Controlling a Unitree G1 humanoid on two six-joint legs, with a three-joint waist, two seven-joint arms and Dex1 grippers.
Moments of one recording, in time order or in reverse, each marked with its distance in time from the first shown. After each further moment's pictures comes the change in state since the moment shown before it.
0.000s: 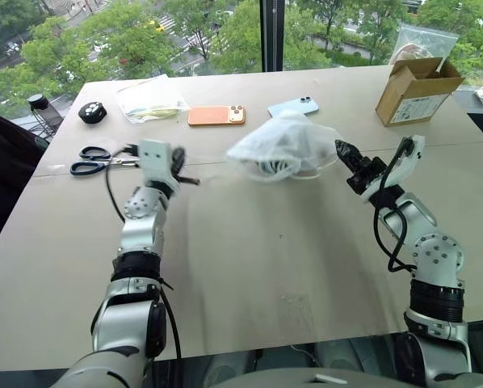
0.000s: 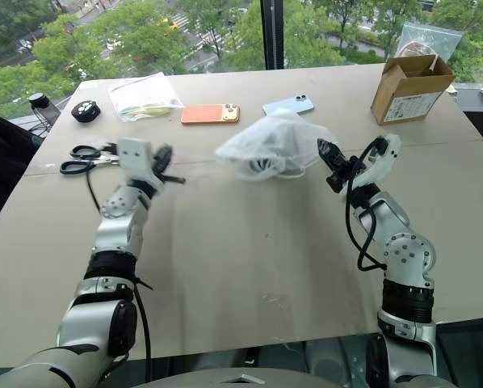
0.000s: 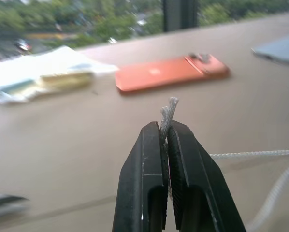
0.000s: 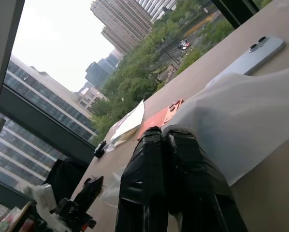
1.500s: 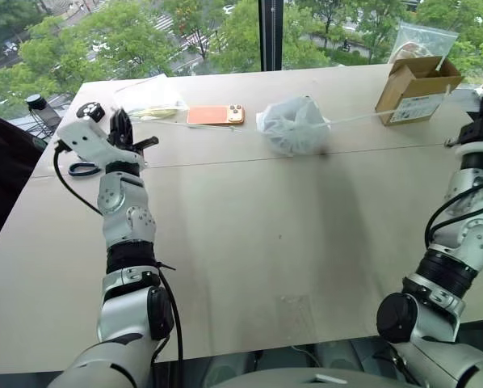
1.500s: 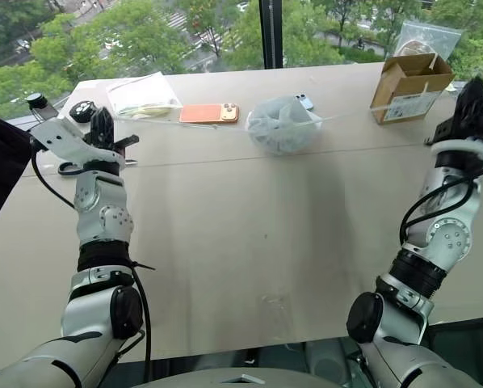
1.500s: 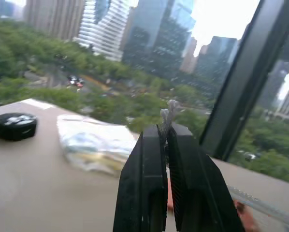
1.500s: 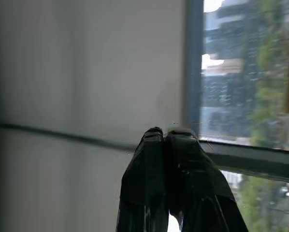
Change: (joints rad) left arm -0.079 -0.056 0.183 -0.066 -0.372 -0.070 0.038; right arm -0.224 0.066 -0.412 0.055 0.639 -0.363 -0.093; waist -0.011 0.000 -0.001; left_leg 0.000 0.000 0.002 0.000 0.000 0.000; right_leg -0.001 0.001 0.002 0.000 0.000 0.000
